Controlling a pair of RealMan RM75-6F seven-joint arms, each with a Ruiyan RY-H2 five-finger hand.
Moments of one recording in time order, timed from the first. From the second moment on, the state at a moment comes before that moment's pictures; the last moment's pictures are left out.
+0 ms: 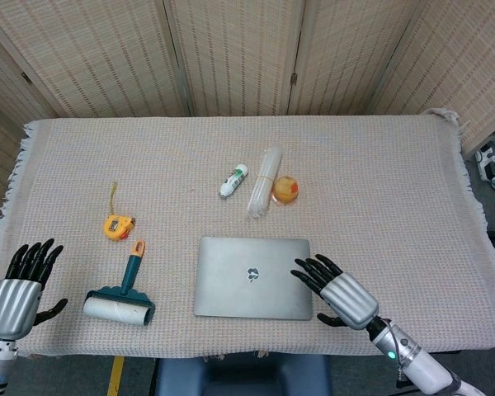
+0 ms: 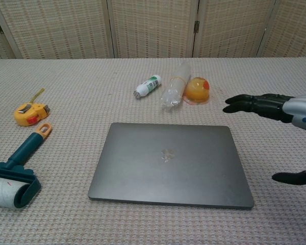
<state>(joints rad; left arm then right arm) -0.12 -1.18 -0.02 -1.55 1.62 1.53 0.14 0.40 -1.25 -0.02 -1.76 -1.76 1.06 -0.12</state>
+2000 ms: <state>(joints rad) -0.16 -1.22 -0.01 -1.48 1.64 1.50 0.03 0.72 -1.73 0.05 -1.51 -1.43 0.79 -0.49</state>
